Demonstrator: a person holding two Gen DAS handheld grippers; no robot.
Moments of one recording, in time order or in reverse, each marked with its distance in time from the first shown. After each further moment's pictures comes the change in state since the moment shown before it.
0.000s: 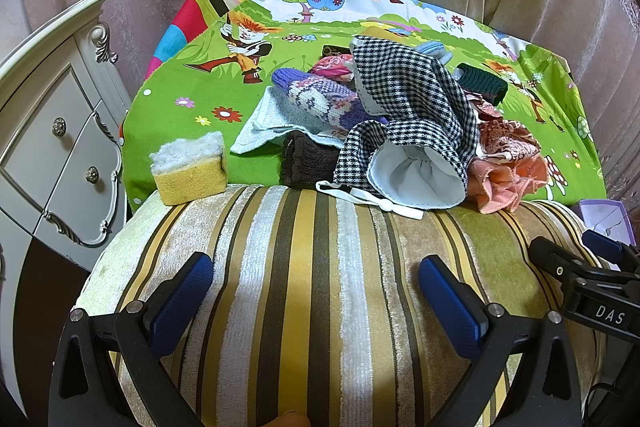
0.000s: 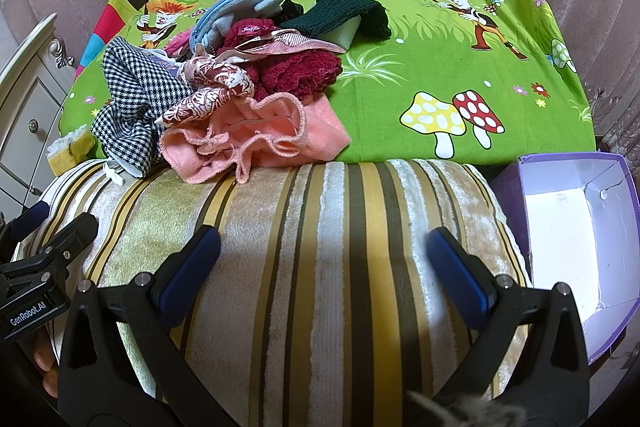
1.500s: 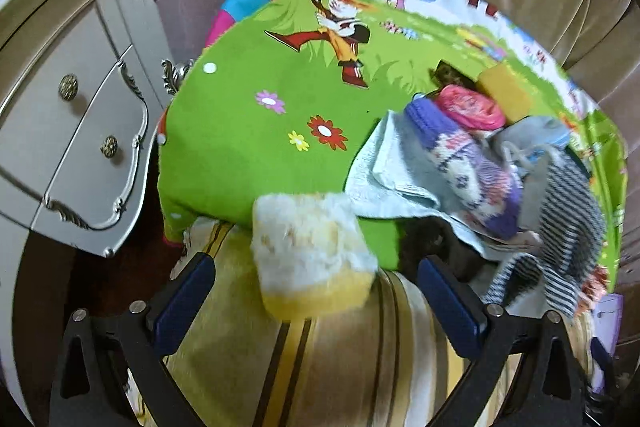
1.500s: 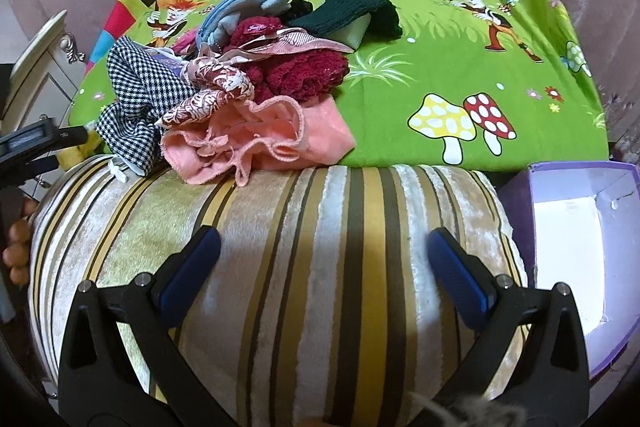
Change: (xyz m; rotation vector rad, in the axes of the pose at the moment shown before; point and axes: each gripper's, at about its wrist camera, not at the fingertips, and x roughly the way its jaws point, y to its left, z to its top) left arm 0.064 0.095 0.071 -0.228 0.166 0.040; right arm 0.005 -0.009 0.006 -0.032 0.021 0.068
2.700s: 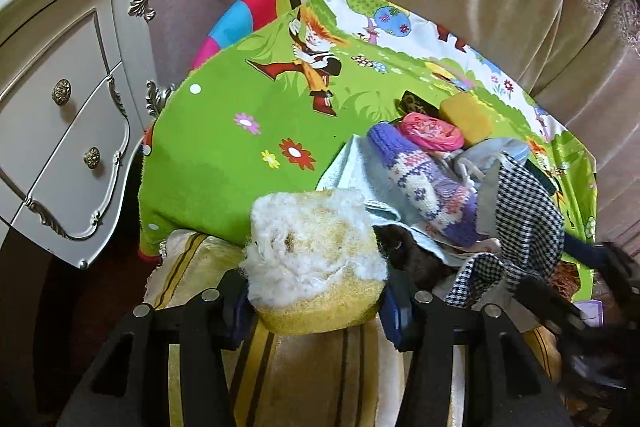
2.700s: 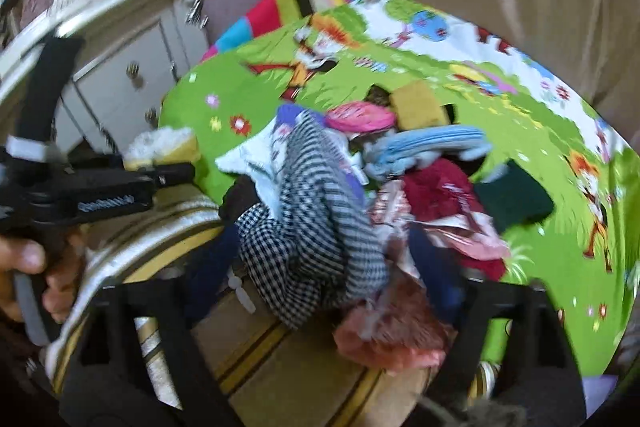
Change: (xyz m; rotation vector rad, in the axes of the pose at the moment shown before) left arm -0.022 0.001 -0.017 -0.027 -0.143 -0.137; right arm 0.021 0.136 0.076 -0.512 -0.122 0.187
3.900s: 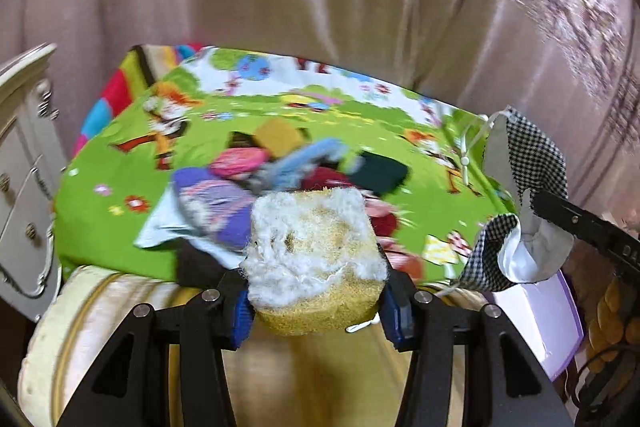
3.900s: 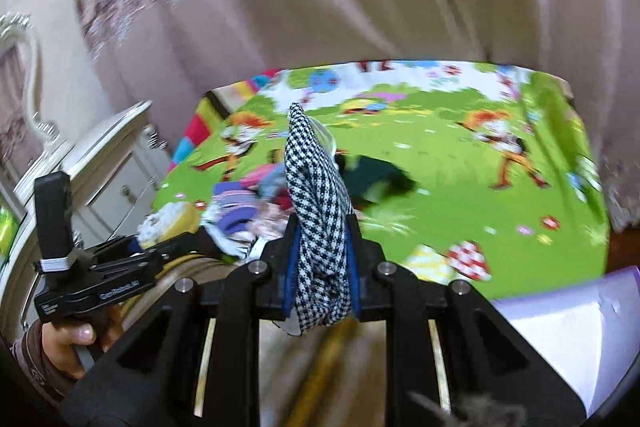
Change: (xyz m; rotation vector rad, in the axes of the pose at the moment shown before) left arm -0.065 -0.152 -0.050 0.275 -0.178 -0.226; right arm -0.158 -0.138 -0.096 0.427 -0.299 -0.053
